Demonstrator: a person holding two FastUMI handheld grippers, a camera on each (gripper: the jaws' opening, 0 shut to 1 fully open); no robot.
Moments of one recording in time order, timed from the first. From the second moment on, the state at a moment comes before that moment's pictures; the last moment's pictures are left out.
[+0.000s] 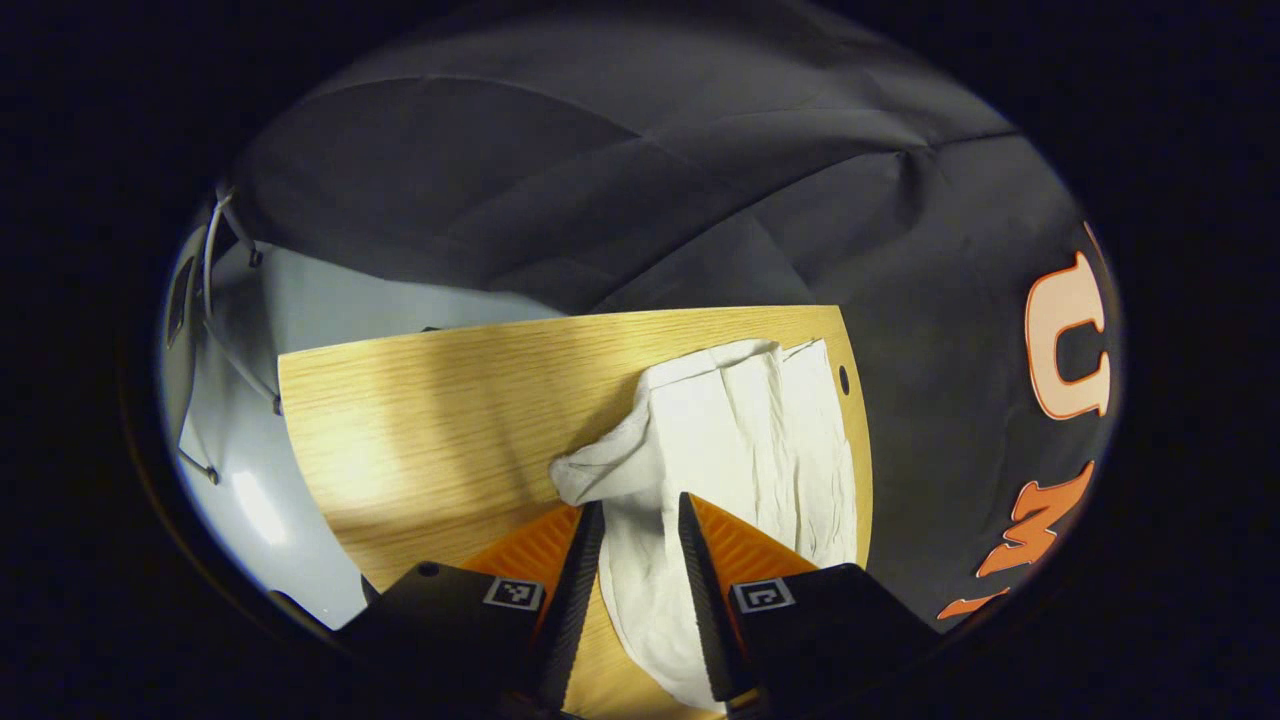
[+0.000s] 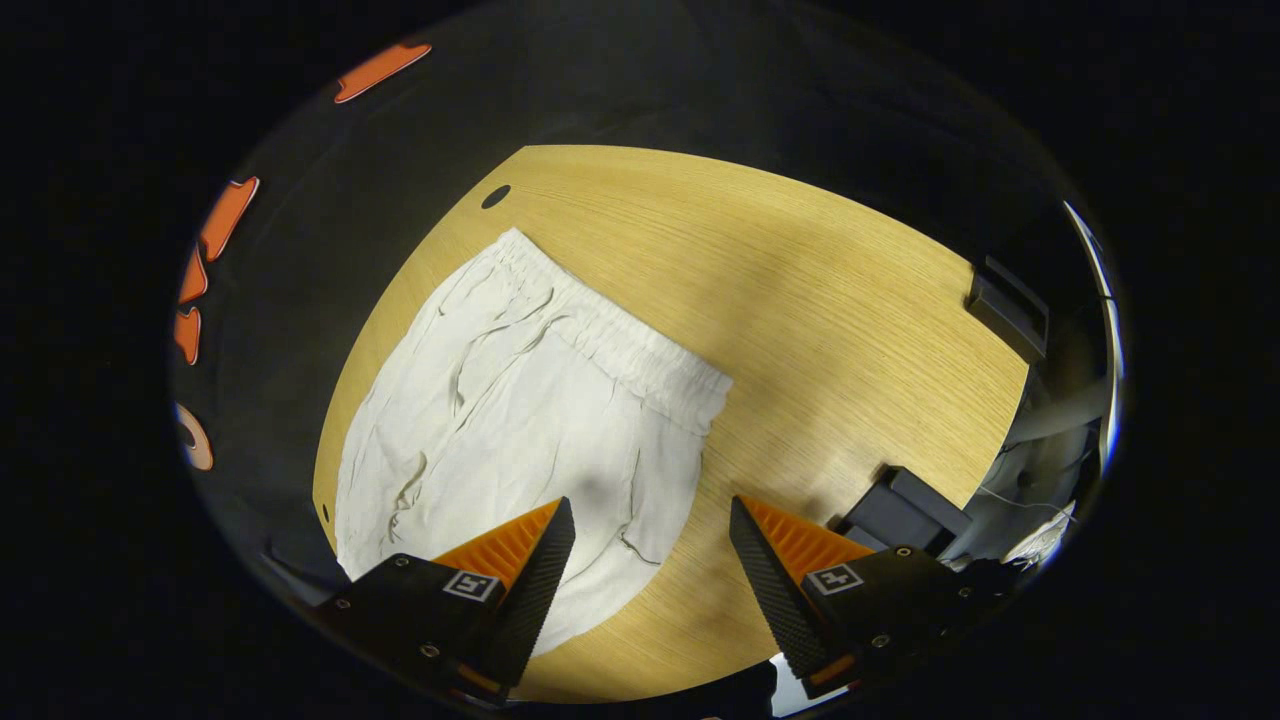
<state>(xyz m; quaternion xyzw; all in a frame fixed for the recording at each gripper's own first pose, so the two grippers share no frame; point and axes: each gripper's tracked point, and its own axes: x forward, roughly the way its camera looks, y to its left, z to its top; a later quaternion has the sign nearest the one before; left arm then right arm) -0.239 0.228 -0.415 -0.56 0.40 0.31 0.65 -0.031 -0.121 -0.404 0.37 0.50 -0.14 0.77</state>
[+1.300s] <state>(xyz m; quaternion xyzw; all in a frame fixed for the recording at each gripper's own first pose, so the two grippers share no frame) -0.218 0.228 -0.422 -0.51 0.41 0.31 0.69 -0.013 -0.131 -0.438 0.54 0.43 -0.18 0.70</state>
